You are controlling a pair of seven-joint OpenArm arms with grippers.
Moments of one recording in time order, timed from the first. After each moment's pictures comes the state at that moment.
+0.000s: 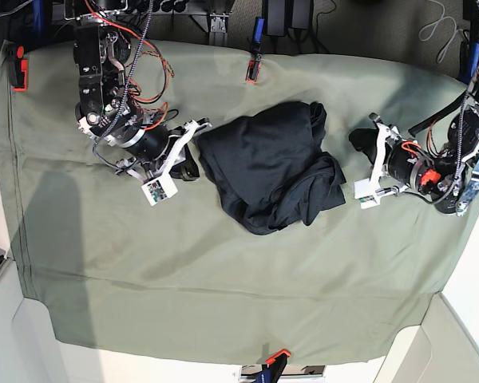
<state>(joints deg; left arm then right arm) -18.2 -48.4 31.8 79.0 -62.4 -38.2 71.0 -2.2 0.2 -4.5 92.6 12.0 25.4 -43.4</state>
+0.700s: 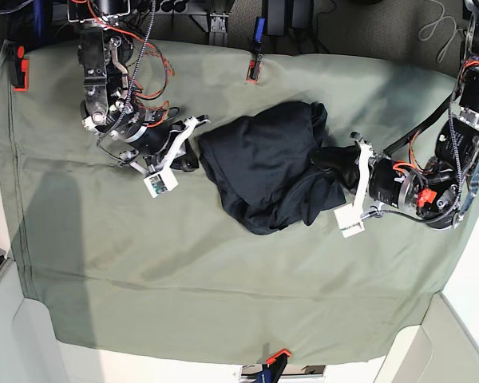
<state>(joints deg) -18.2 -40.2 22.5 82.6 -75.3 -38.4 77.0 -1.7 -1.5 -4.5 85.2 10.8 27.0 -40.7</state>
